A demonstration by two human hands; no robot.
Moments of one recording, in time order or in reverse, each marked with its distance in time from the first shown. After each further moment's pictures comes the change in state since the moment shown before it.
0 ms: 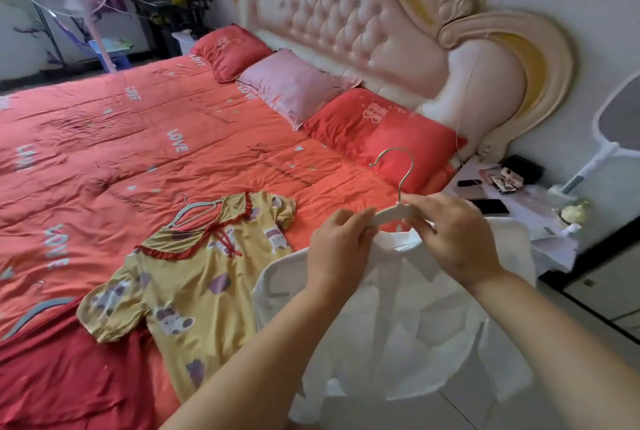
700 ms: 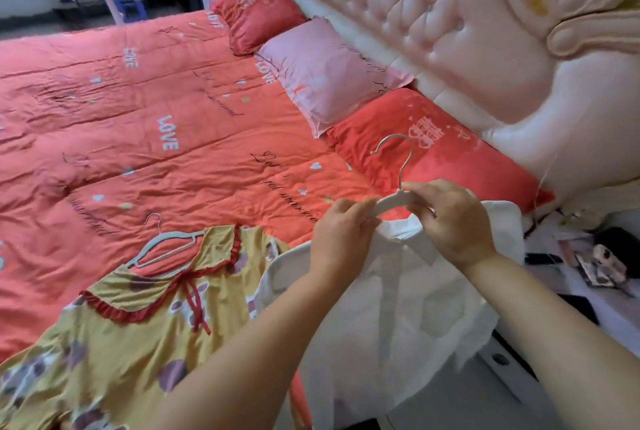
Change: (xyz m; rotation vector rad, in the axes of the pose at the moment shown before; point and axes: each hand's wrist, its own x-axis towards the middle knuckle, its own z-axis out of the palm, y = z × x) left_hand 0.261 -0.187 0.138 -0.011 -0.042 -0.304; right_hand 0.248 0.169 0.236 0.119 -0.155 -0.040
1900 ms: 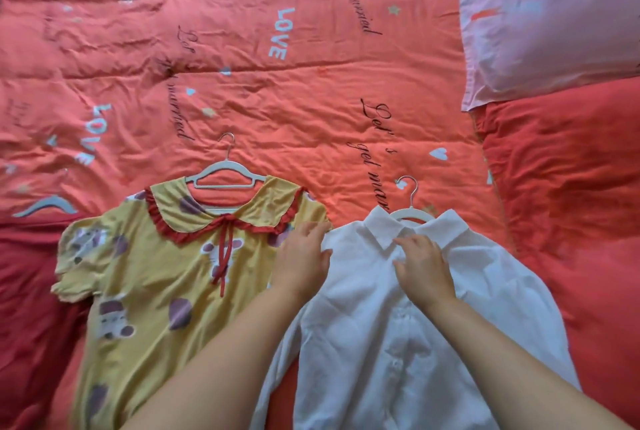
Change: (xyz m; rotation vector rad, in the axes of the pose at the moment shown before) left_hand 0.054 -0.204 0.031 0.379 -0.088 -0.776; right_hand 0.047 0.054 0.308 0.228 -0.887 0.067
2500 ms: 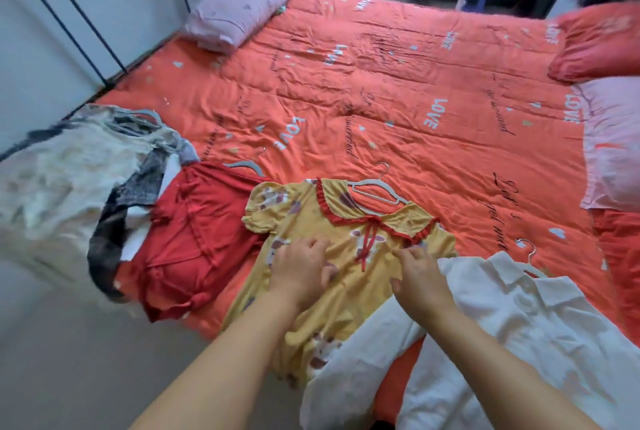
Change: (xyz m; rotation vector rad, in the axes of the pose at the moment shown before) left_hand -0.266 -0.188 -0.166 0.200 0.255 -0.159; right_hand -0.186 -0.288 0.045 -0.187 -0.062 -0.412
